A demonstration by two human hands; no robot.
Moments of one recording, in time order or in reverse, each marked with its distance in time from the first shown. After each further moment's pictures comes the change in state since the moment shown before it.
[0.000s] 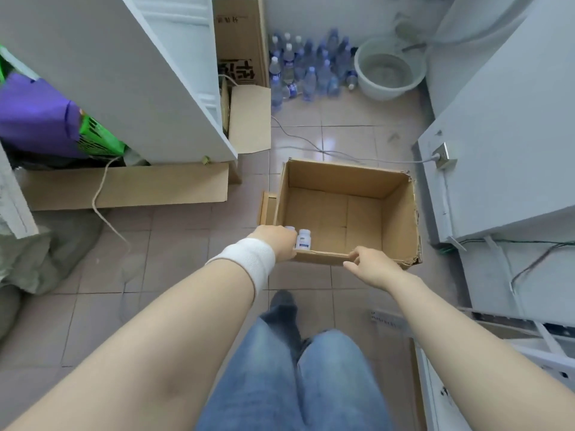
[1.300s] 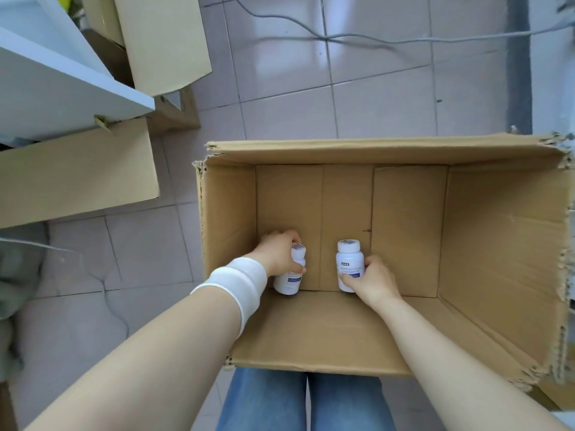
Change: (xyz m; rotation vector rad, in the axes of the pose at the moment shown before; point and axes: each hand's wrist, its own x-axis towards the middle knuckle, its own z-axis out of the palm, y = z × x) left_hand 0.356 -0.027 0.092 -0.571 -0.356 -0.129; right_hand 0.324 0.074 0.092 0.598 -0.151 0.437
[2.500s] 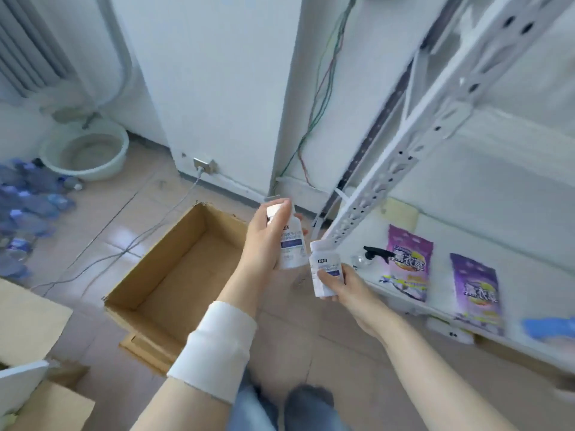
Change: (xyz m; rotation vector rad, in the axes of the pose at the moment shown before) left_hand -0.473 0.147 0.103 -0.519 -0.215 0.977; right_hand -0.481 0.155 0.030 1.310 0.614 -0.288
